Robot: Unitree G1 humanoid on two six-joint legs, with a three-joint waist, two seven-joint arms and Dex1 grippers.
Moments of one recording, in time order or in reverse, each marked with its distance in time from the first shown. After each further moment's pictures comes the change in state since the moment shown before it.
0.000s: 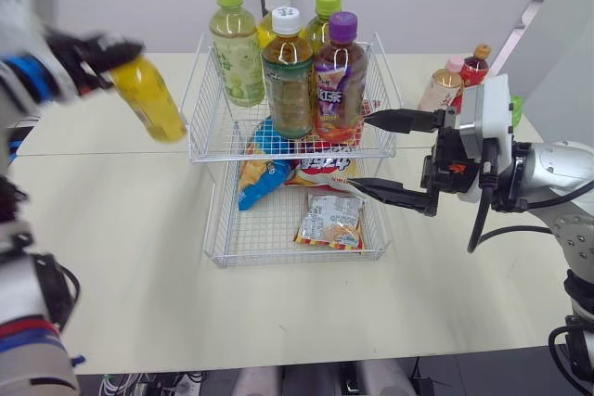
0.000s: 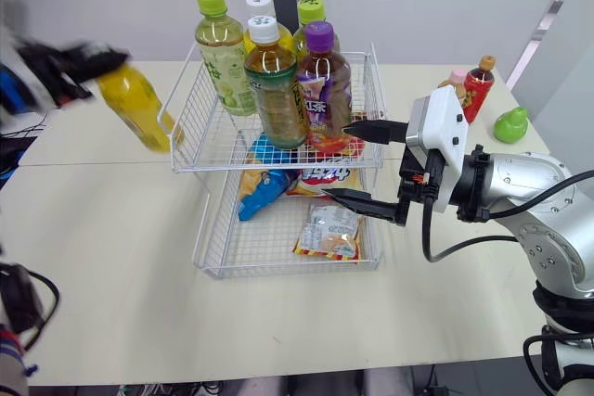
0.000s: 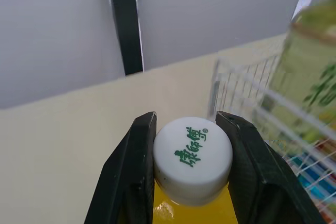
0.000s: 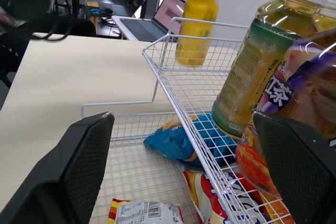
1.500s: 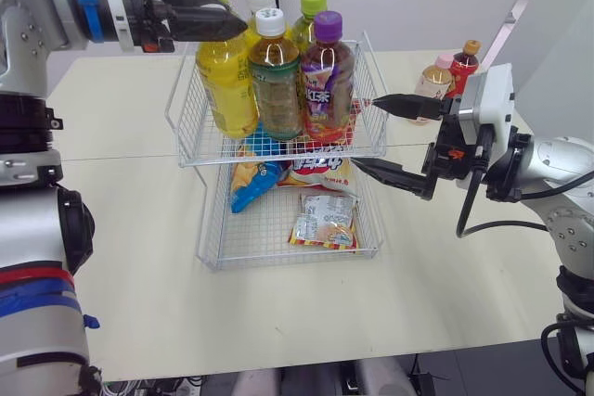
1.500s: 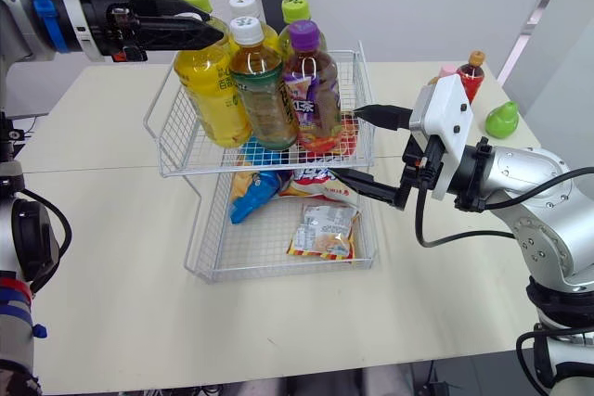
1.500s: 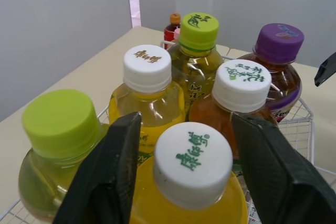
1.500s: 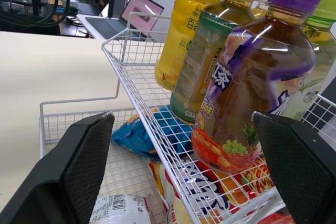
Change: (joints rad) left arm -0.254 -0.164 -0.288 0.018 0.037 0.071 -0.344; right arm -0.012 0.036 -0.007 0.045 -0.088 -0.032 -0.031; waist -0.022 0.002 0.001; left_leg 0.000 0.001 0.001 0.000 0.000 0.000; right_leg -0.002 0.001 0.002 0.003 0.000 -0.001
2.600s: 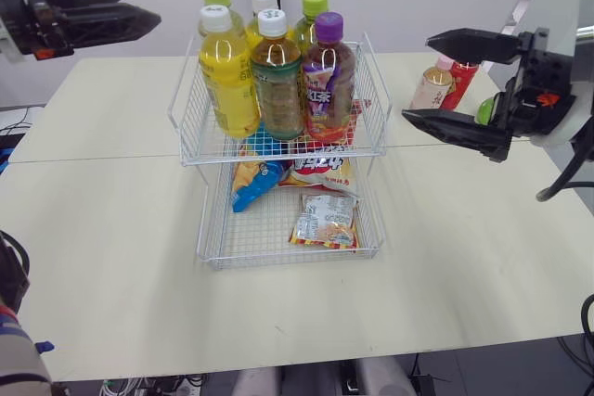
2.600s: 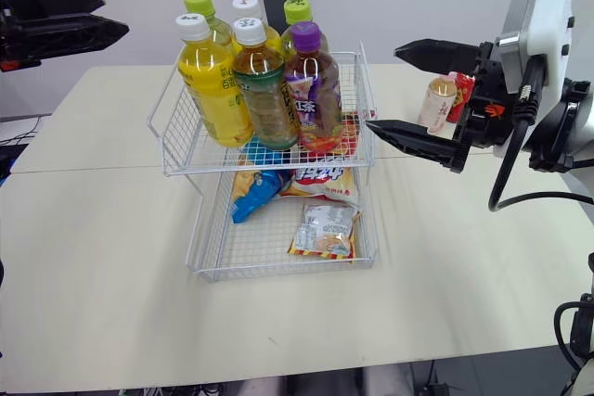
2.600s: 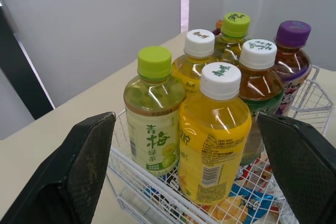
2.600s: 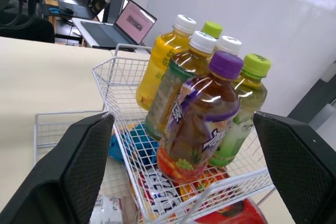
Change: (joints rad) left arm 0.239 0.278 0.238 -0.110 -0.076 0.057 0.023; right arm -0.143 -0.200 -0.175 0.098 0.167 0.092 0.106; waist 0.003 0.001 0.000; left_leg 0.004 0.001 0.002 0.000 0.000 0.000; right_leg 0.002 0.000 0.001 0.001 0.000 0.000
